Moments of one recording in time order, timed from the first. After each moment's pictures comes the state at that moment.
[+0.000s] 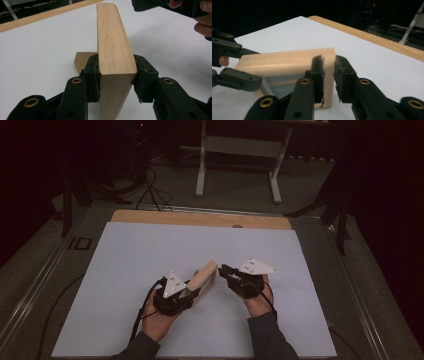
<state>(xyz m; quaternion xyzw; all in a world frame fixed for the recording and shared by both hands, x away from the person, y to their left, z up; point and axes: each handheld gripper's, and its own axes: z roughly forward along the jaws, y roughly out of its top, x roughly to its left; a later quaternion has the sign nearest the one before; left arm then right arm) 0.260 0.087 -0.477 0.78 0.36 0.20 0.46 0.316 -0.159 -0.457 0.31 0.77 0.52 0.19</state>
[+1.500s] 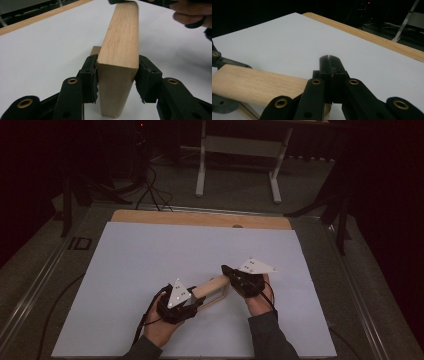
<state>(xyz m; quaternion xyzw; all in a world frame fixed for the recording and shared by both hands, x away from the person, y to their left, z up) 0.246 0.078 -0.482 0.80 0.33 0.20 0.46 0.318 -0.160 -0.457 0.31 0.78 0.50 0.20</state>
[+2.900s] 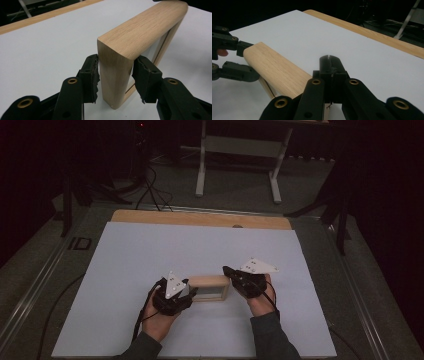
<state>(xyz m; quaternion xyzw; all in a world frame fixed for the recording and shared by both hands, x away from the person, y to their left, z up) 0.262 0.088 -0.483 0.78 0.39 0.23 0.44 0.317 -0.165 -0.455 0.32 0.78 0.50 0.19</state>
